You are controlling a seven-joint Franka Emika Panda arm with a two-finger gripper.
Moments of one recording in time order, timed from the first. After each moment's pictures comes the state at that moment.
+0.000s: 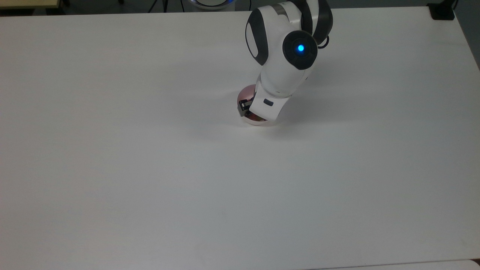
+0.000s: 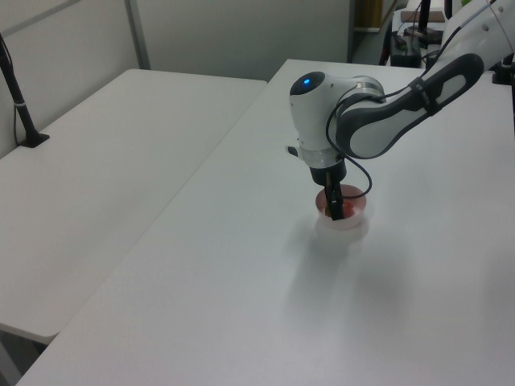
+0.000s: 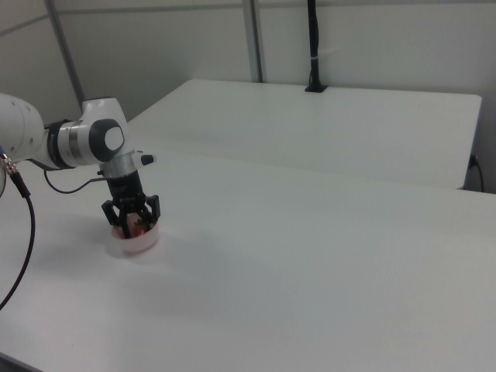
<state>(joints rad) 0.32 0.49 -0.01 -1.67 -0.13 1.97 -0.03</state>
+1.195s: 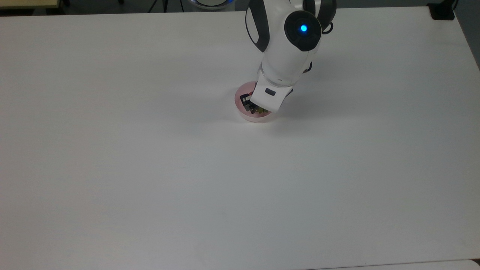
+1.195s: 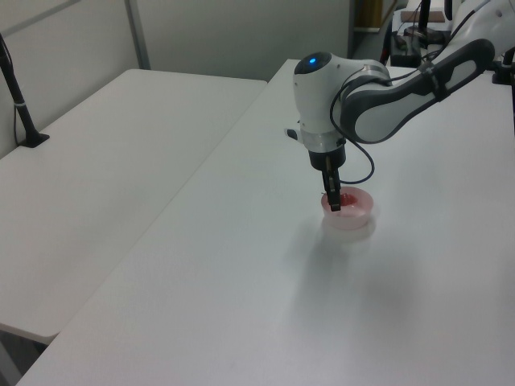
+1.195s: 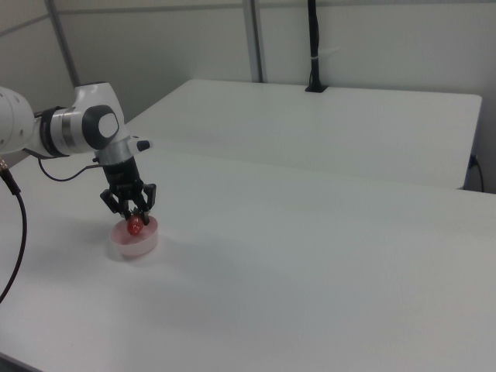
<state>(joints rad) 0.33 0.43 -0.01 -1.68 -0.13 1.97 -0.04</state>
